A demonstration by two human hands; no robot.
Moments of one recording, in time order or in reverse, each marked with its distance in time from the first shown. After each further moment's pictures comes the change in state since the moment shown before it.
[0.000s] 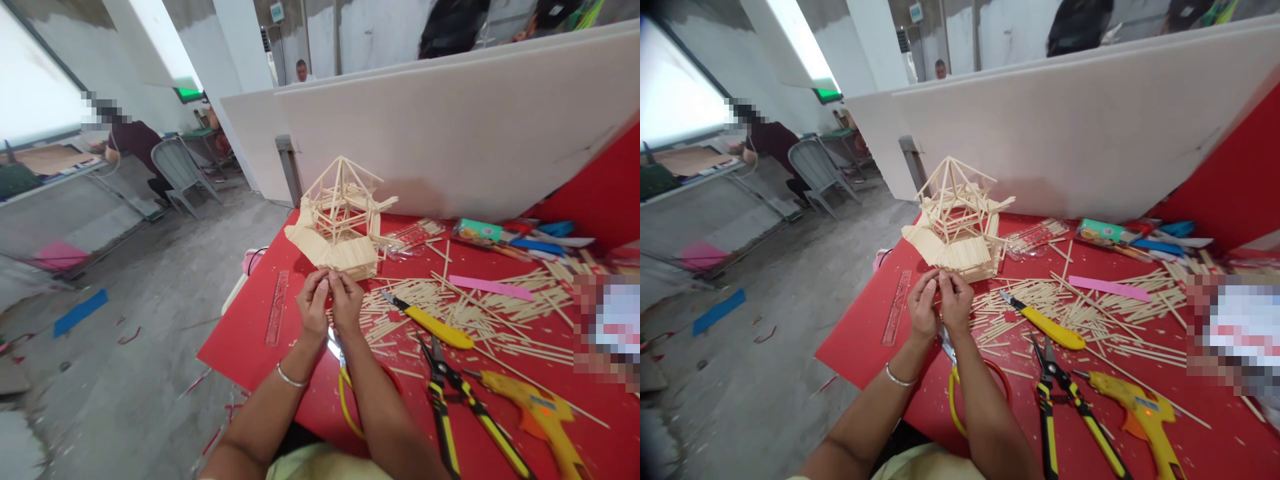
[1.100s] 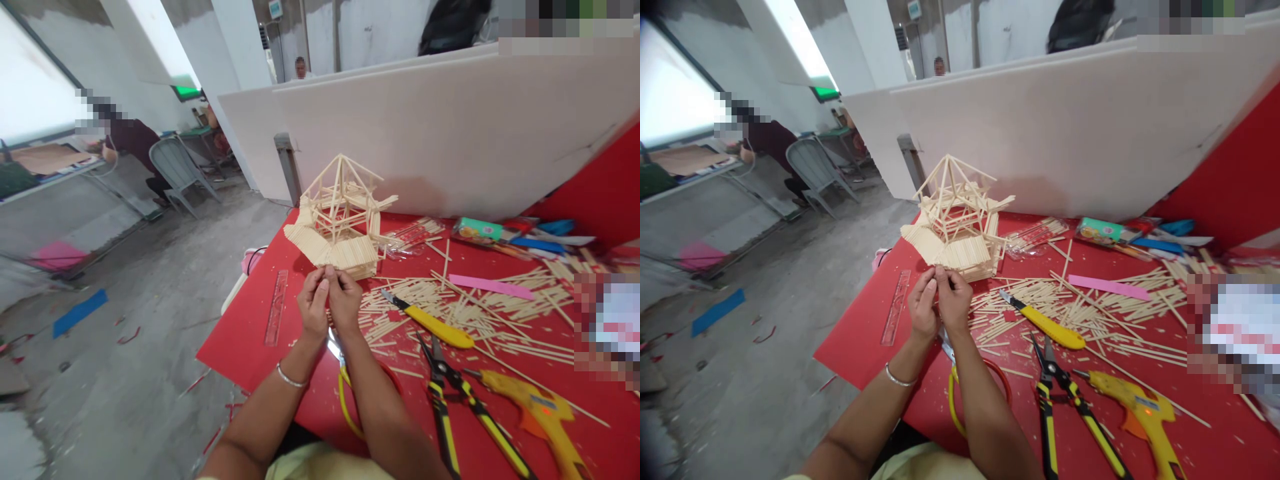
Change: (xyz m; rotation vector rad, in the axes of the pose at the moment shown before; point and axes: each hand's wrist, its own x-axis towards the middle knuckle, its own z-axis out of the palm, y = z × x) left_hand -0.001 -0.011 -0.003 0.011 0.026 -0.017; right_hand 0.003 -0.002 0.007 -0.045 0.047 0.084
